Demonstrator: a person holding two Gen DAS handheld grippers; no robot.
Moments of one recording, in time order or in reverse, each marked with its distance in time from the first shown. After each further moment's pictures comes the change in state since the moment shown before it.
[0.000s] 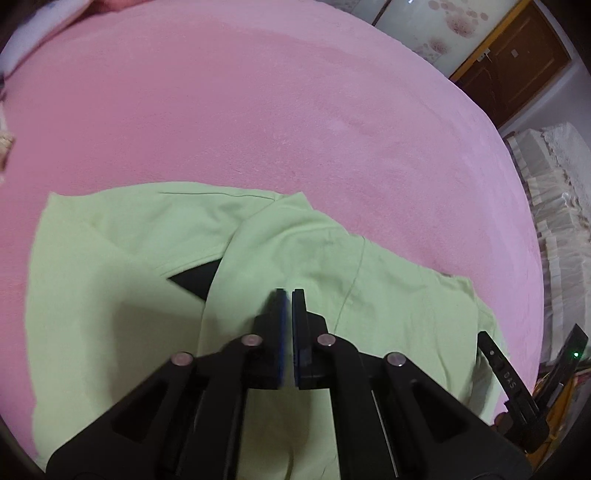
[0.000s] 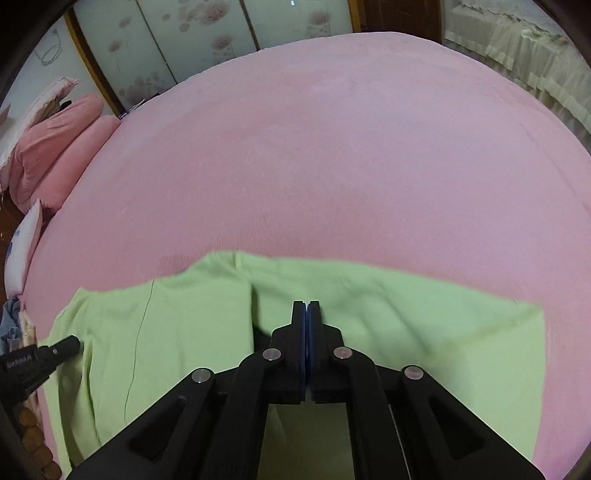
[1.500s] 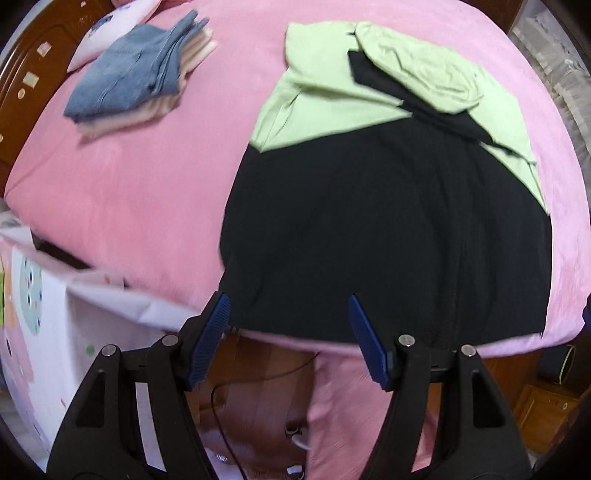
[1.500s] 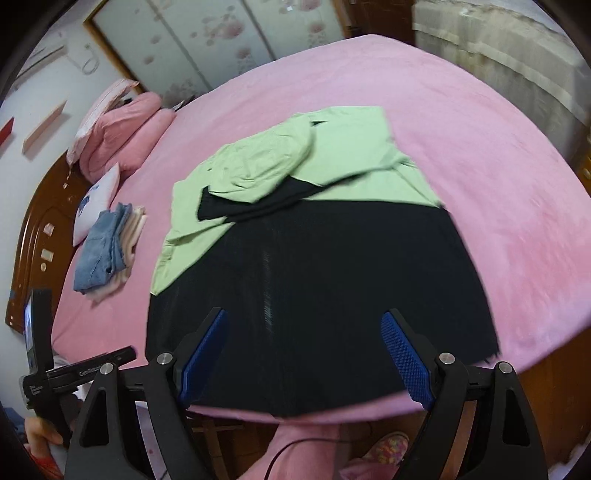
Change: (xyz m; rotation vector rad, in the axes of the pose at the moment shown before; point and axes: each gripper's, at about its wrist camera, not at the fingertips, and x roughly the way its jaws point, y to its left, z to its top) left arm -0.334 0.167 -0.381 0.206 0.182 0.323; right arm -0.510 -0.065 -0.437 0.090 -0.008 0.123
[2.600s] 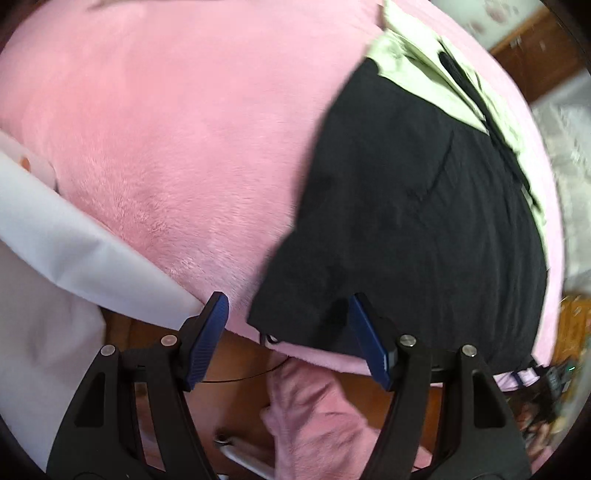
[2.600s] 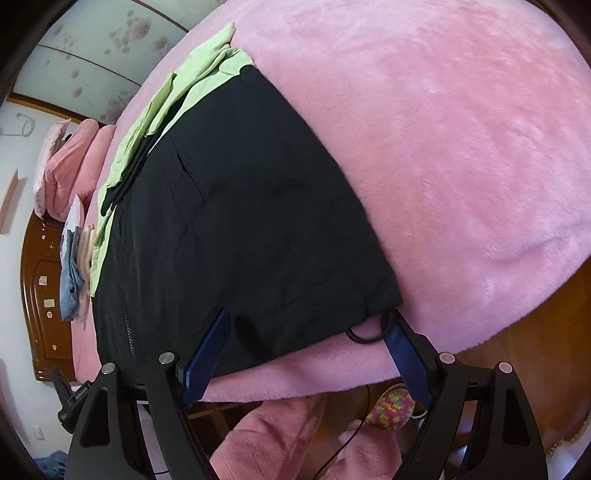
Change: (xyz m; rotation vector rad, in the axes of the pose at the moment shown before) left arm 0.136 0.124 -0.058 -0.313 0.018 -0.297; right arm 0.070 -0.263 -0.108 0.294 0.235 0.063
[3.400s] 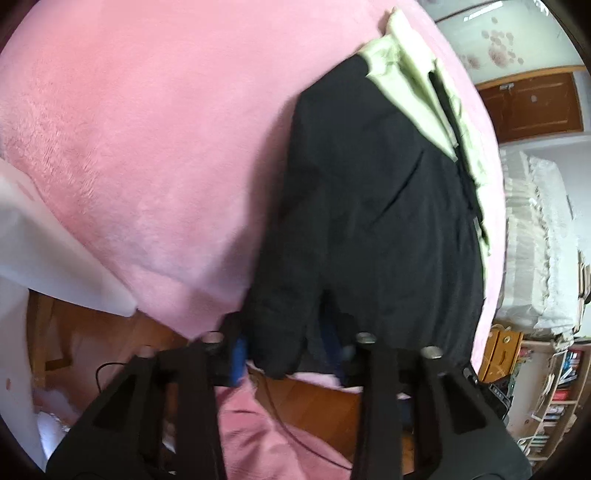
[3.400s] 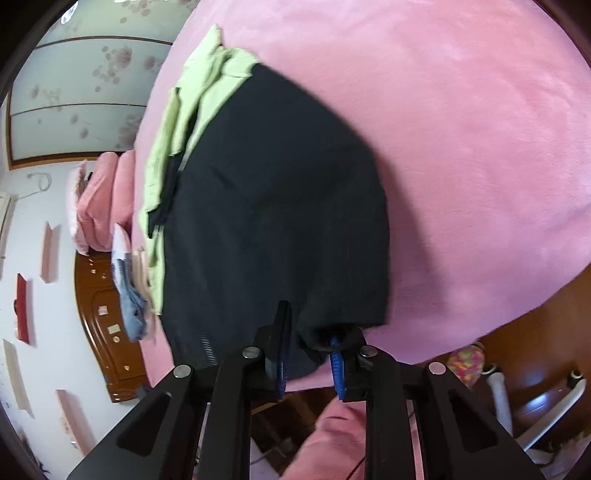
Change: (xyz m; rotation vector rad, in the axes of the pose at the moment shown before) left arm 0.025 -0.030 0.018 -0.166 0.048 -0.266; right arm -0.043 -0.024 0.023 0.211 0.120 0.237
